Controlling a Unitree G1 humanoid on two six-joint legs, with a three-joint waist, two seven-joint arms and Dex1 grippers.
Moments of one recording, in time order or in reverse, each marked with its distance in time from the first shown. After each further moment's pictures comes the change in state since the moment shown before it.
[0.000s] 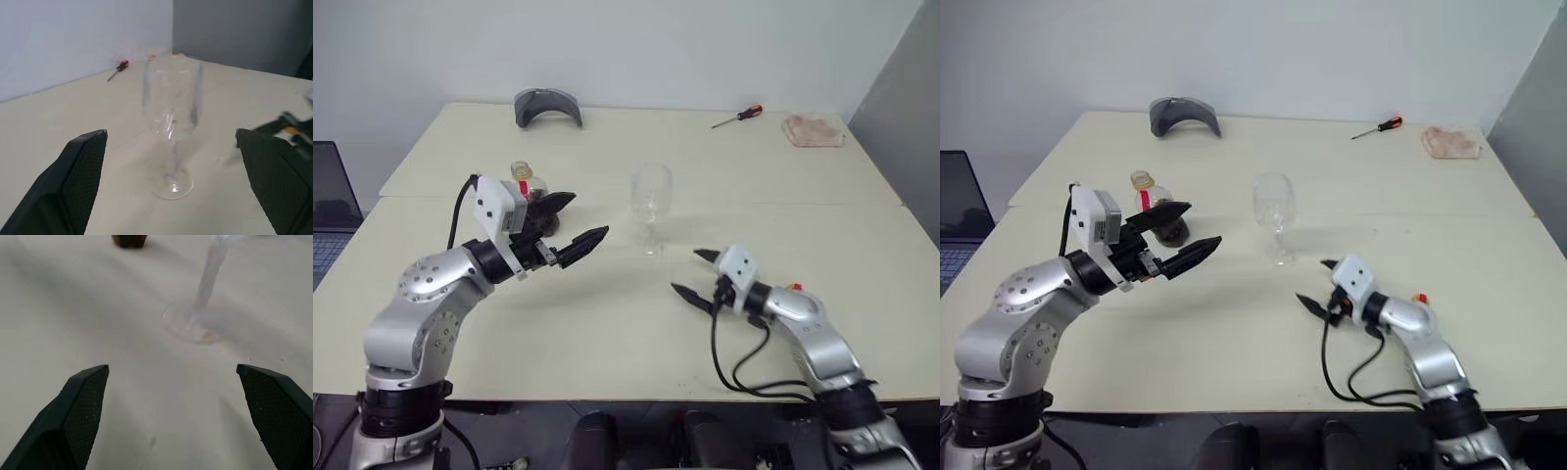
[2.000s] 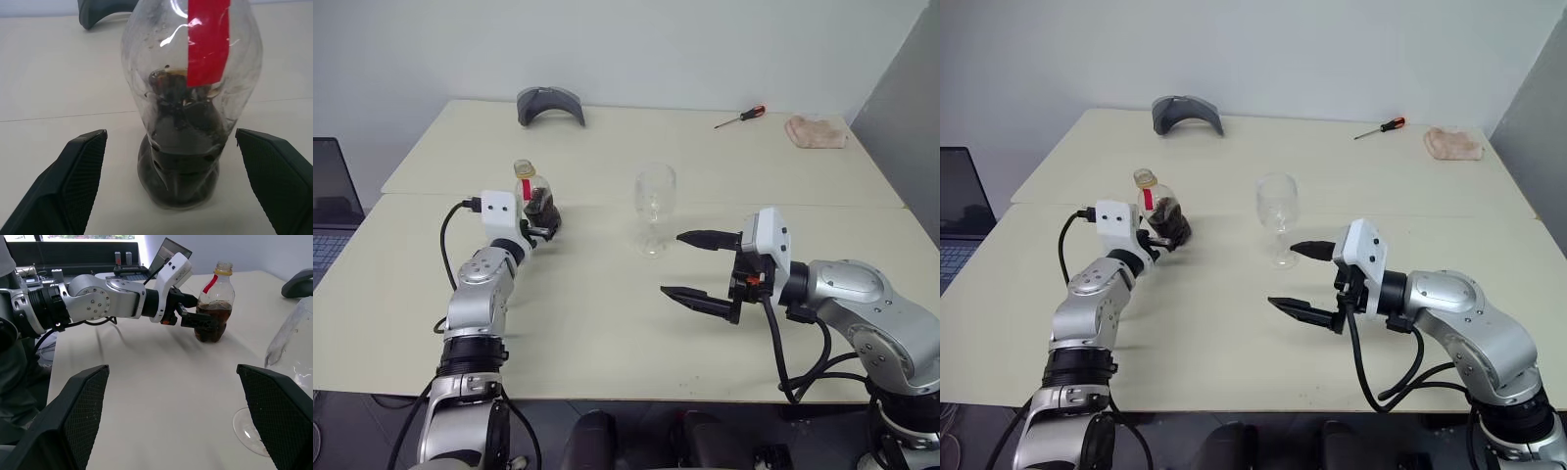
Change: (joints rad) left arm -0.311 -0.165 0.007 0.708 0.368 -0.190 0.404; right arm -0.163 -0.163 -0.091 -0.388 0.468 0.385 0.004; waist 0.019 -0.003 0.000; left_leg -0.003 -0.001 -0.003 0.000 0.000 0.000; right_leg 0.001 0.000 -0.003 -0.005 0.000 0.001
